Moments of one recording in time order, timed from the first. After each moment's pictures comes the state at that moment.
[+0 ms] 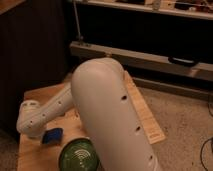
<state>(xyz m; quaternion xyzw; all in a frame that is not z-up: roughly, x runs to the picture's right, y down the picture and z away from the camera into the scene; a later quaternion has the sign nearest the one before) -0.350 0.232 0.749 -0.29 -0.10 0.09 0.95</state>
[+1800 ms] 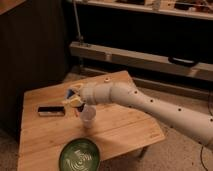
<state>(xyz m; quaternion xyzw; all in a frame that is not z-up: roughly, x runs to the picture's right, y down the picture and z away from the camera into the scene) -0.146 0.018 0.650 -0.17 -0.52 0.30 0.78</state>
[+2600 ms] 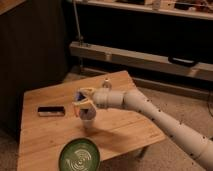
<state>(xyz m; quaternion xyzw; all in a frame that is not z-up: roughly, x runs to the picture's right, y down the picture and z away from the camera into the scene) -0.115 0.030 0.671 -0.18 -0.56 0.32 0.74</state>
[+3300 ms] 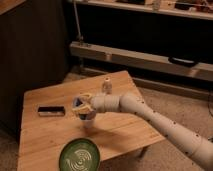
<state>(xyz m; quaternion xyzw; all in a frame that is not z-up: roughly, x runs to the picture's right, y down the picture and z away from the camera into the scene) -0.136 0.060 0.697 -0.23 -0.55 0.32 0.74</state>
